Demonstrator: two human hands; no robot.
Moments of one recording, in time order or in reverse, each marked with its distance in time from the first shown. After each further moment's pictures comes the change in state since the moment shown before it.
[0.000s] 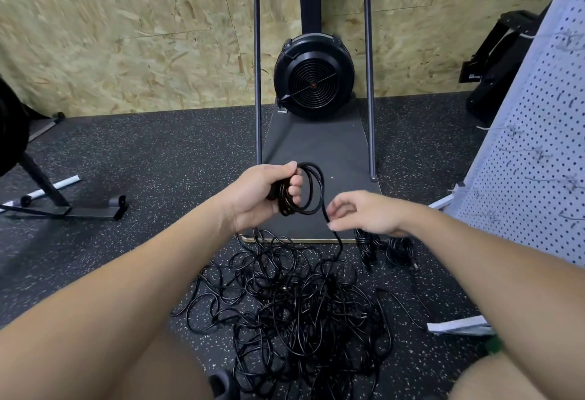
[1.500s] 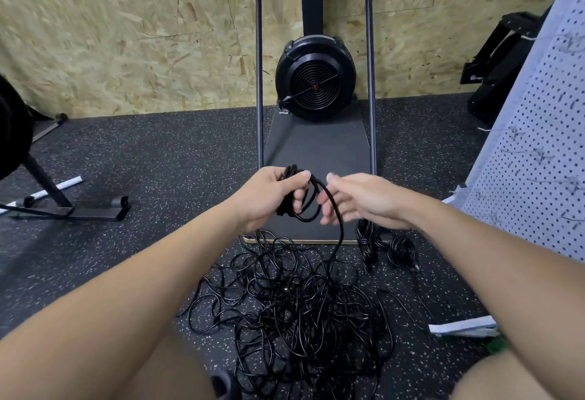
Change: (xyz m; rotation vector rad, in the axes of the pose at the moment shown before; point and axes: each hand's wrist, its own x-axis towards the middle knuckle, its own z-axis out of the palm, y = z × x) left_hand 0.011 -0.015 -0.009 0.400 0.047 0.137; right_hand -0.013 -0.038 -0.003 0.411 0.024 -0.089
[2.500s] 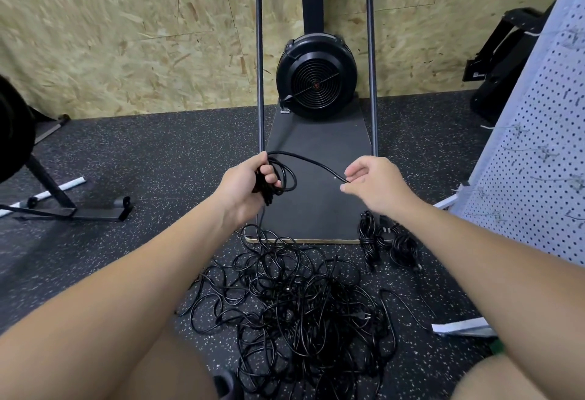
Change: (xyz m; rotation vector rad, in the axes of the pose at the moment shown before) left_hand 0.013 0.004 -0.025 -0.609 0.413 -0.074; right_hand 0.028 0.020 -0.018 -0.390 0.654 -0.081
